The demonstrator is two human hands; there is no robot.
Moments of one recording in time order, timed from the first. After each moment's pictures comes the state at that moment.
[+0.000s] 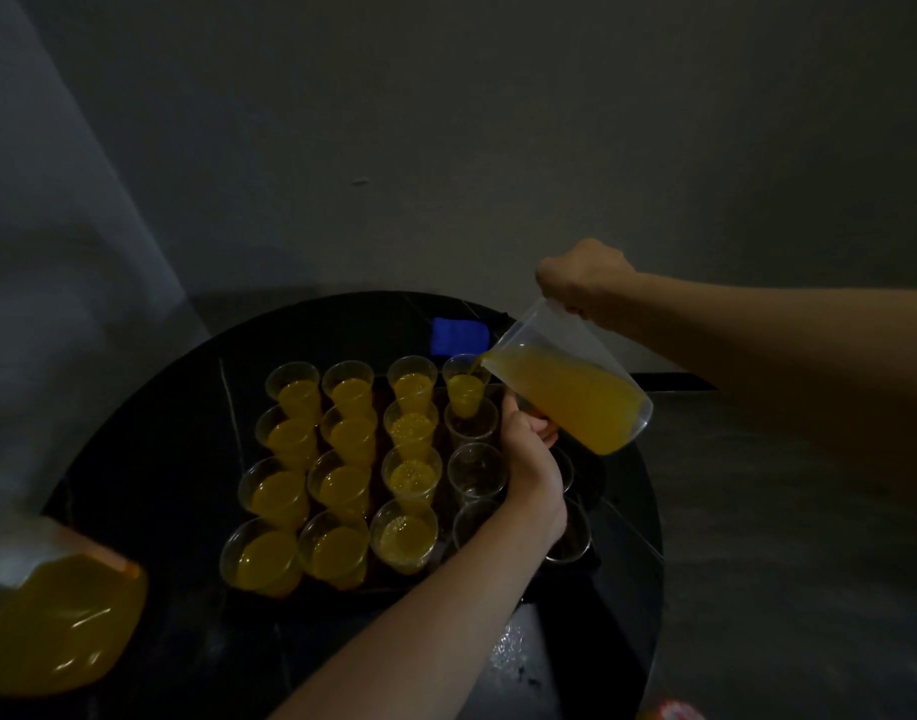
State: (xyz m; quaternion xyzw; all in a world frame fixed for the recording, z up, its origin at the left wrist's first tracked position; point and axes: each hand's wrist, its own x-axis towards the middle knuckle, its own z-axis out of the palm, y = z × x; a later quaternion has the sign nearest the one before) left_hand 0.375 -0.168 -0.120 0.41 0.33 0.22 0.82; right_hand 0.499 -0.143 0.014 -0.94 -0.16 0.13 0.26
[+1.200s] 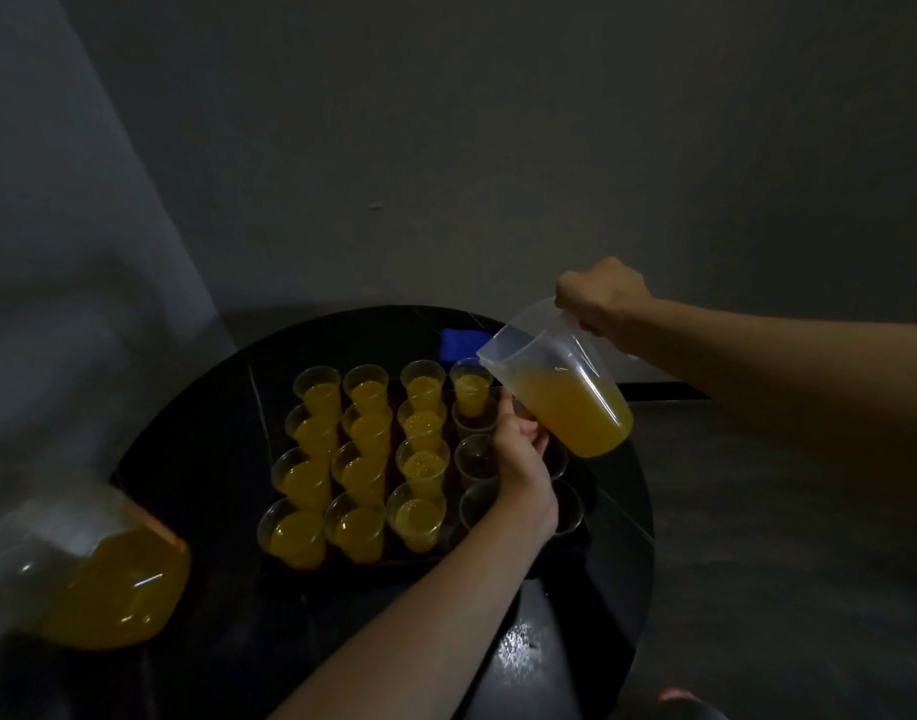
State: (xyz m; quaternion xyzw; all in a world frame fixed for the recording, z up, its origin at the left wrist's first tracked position) left_hand 0.341 -0.186 -0.087 0.38 0.31 0.24 0.84; right_hand 0.471 -0.190 0.033 -0.91 -0.15 0.11 0.37
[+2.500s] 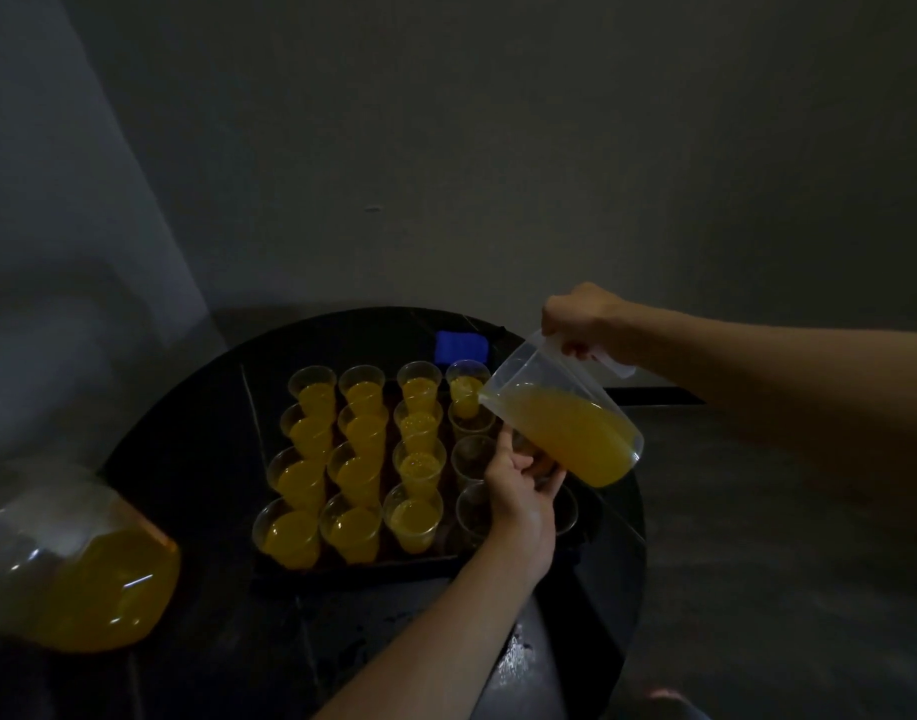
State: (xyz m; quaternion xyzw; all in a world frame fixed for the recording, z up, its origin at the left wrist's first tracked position) left_hand 0.312 -0.193 -0.104 0.25 0.31 0.19 0.90; right_hand 0.458 -0.183 0.026 -0.91 -0.19 0.24 0.28
